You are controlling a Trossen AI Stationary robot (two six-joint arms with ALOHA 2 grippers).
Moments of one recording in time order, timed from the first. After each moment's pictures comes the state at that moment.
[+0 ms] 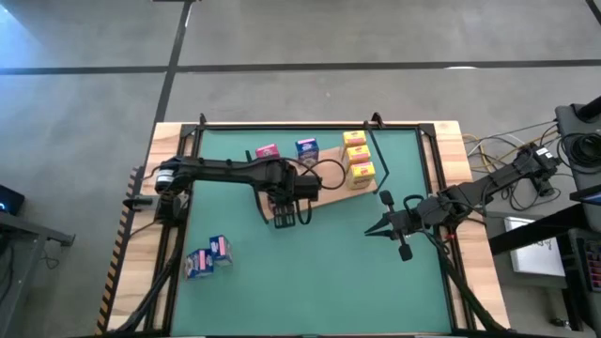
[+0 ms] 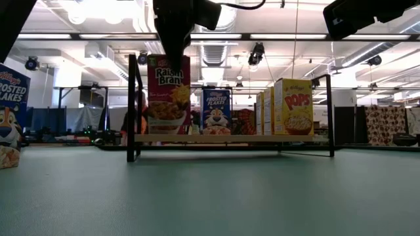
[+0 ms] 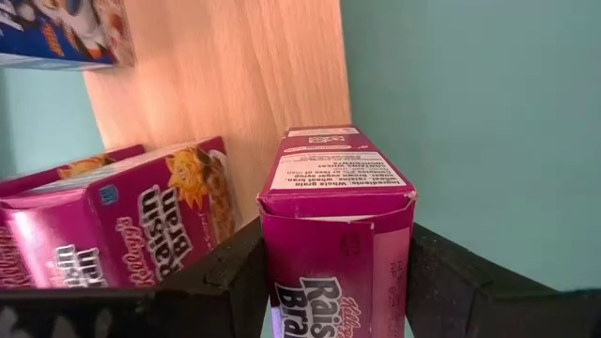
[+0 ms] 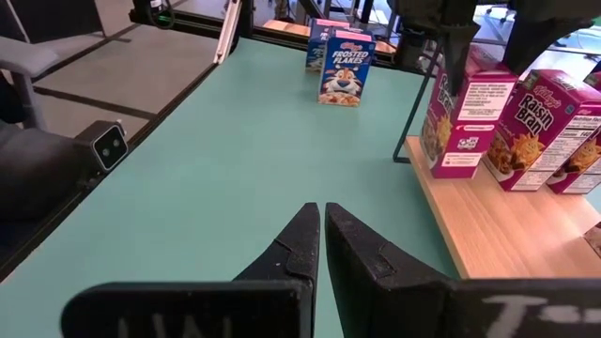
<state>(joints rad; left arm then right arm) -0.04 1.96 1.91 -1.43 -0.17 -0.18 0.43 0.82 0.53 -0.07 0.16 -0.03</state>
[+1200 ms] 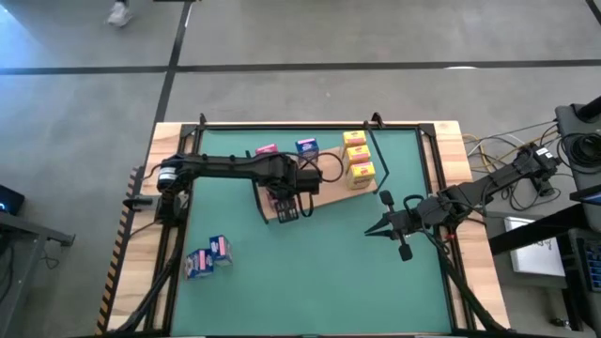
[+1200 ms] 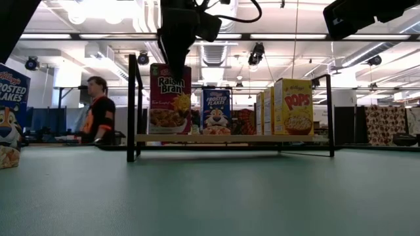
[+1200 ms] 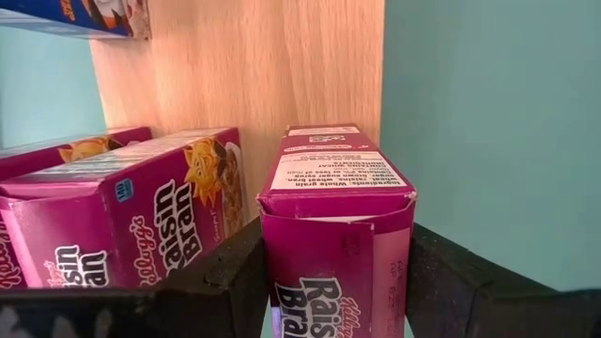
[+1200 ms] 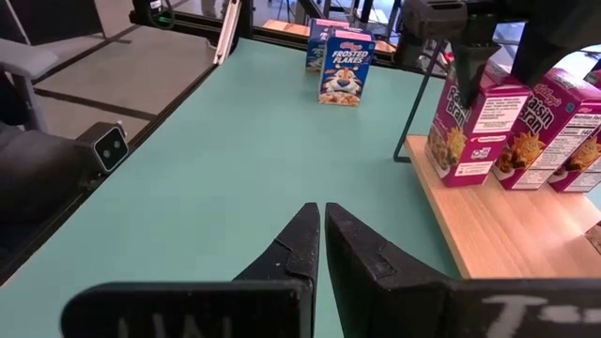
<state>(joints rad) 0.01 1.97 1.88 -1.41 -0.17 -0.24 0.43 0.82 0.53 -0.07 0.16 -0.02</state>
